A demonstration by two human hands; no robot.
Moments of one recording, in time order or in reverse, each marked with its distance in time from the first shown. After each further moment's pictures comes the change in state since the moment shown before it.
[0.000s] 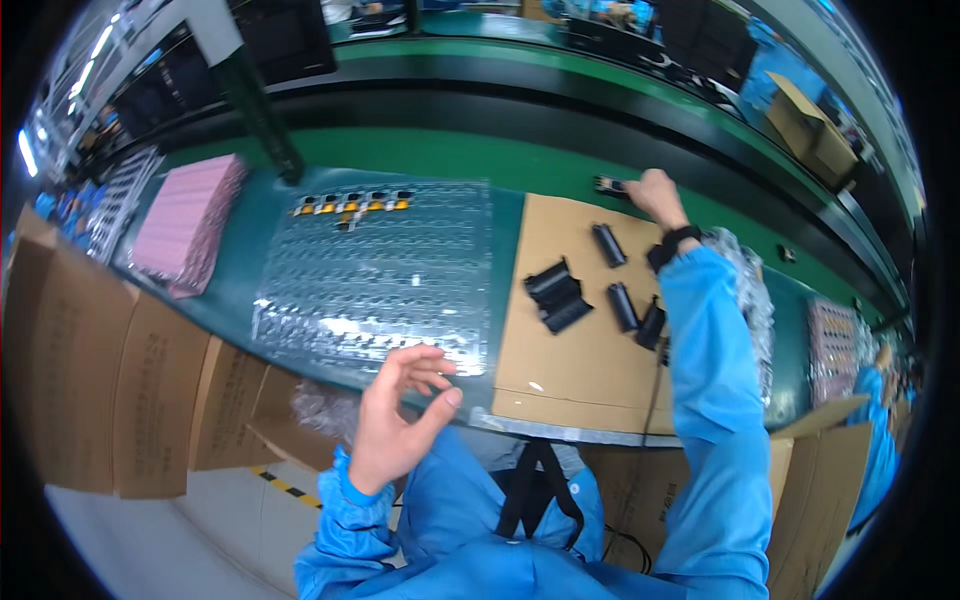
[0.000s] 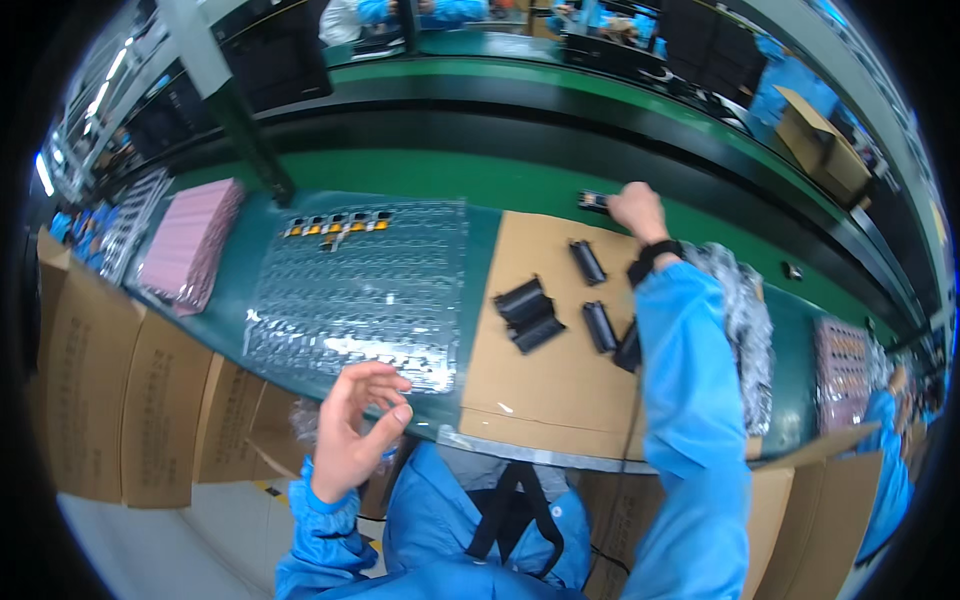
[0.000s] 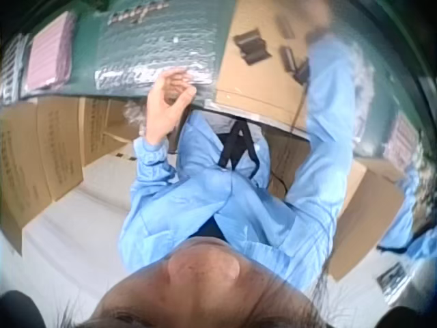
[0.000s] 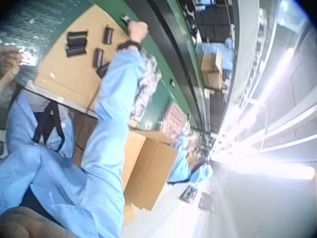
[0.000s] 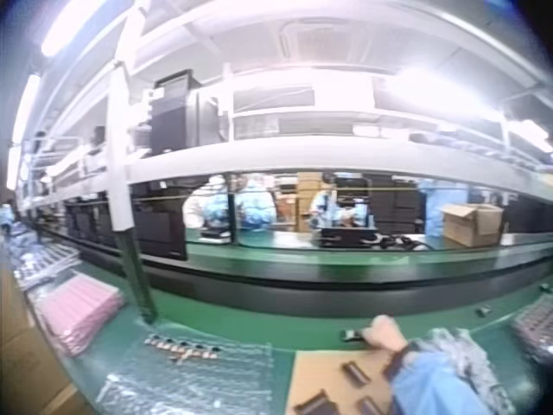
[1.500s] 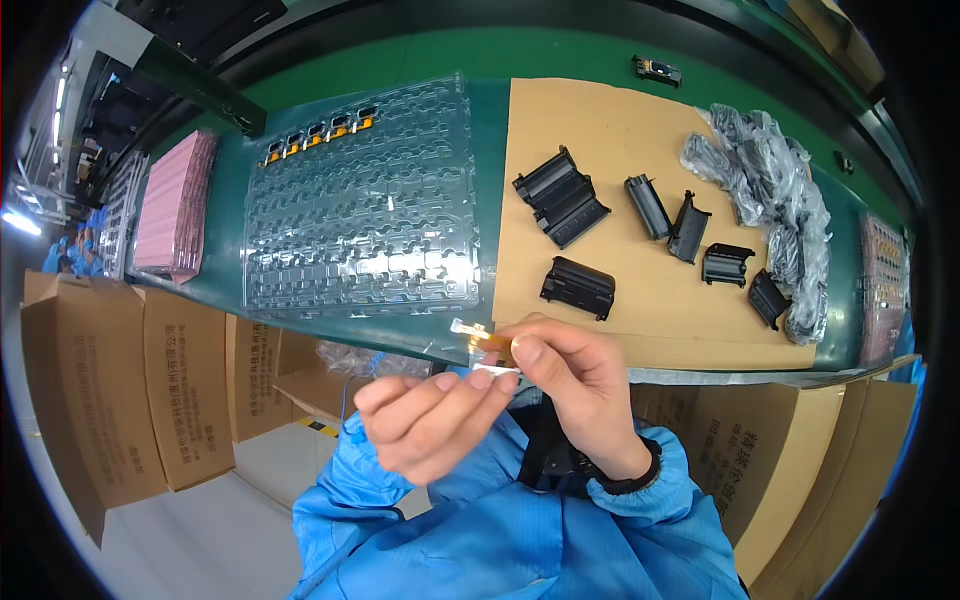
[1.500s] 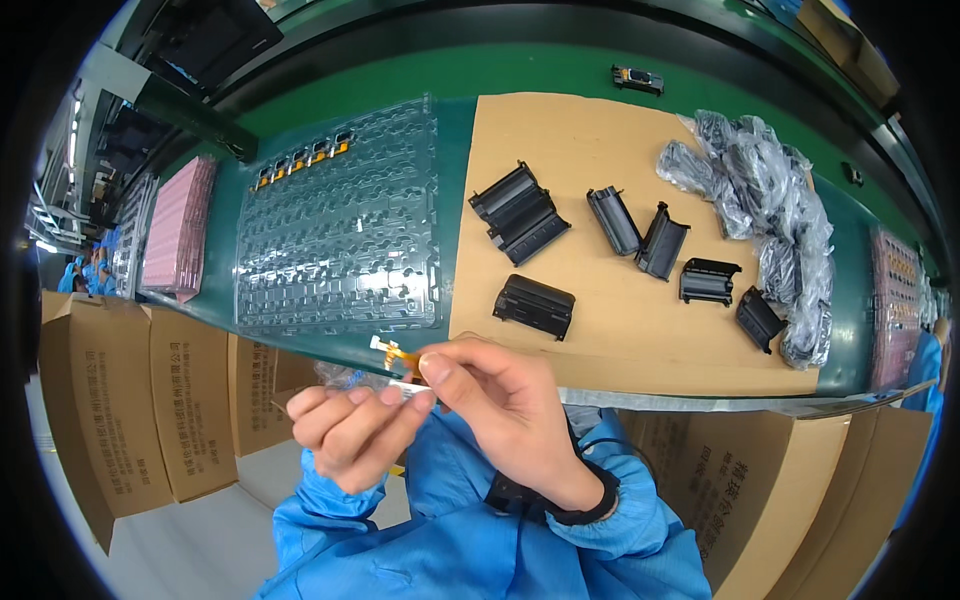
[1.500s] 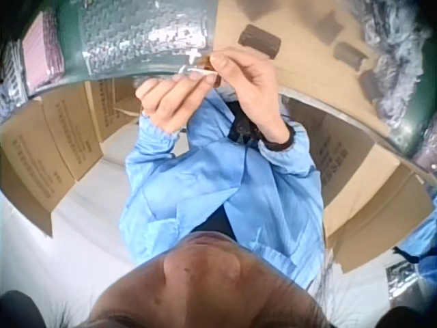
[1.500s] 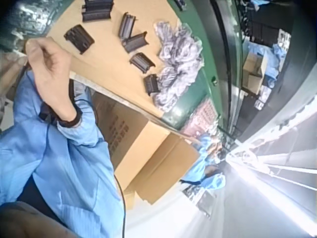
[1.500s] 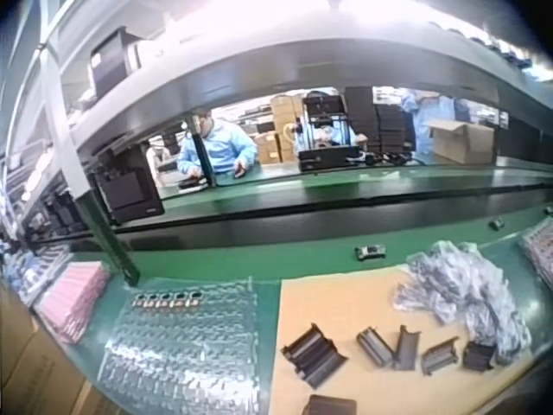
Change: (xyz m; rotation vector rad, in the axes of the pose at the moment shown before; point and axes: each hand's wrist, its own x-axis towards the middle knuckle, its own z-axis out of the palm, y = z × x) left_hand -0.005 -0.004 0.028 1.187 0.065 1.161; right_hand -0.322 -0.153 -0.070 1.766 -0.600 0.213
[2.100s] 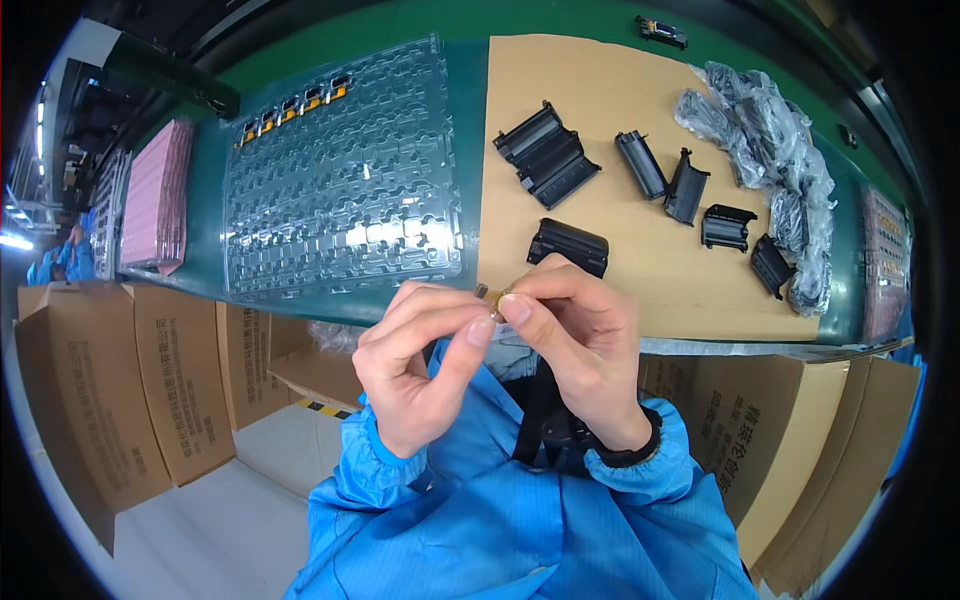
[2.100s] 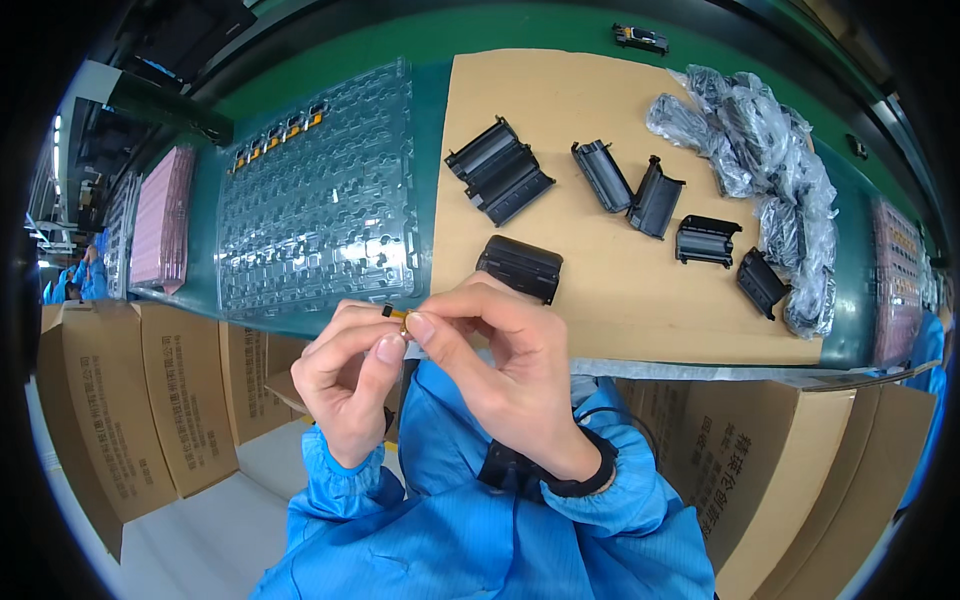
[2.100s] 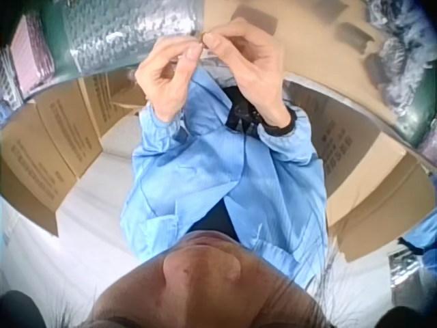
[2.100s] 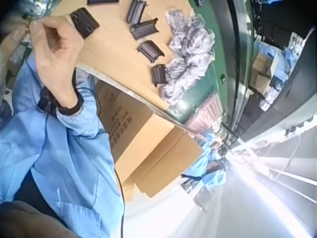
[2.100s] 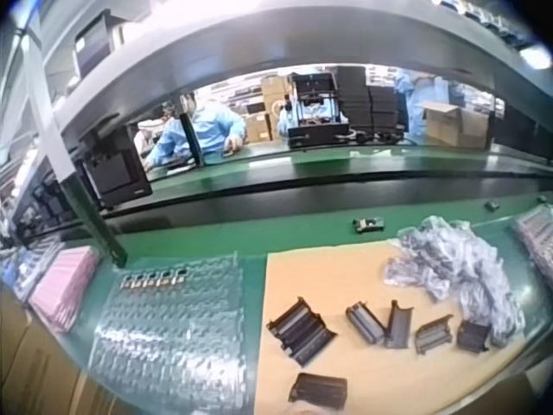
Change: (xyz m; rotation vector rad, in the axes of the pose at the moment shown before) left_hand 0.011 0.013 0.016 -0.896 -0.141 -0.882; right_hand 0.005 0.010 -0.010 -0.106 0.130 -0.263
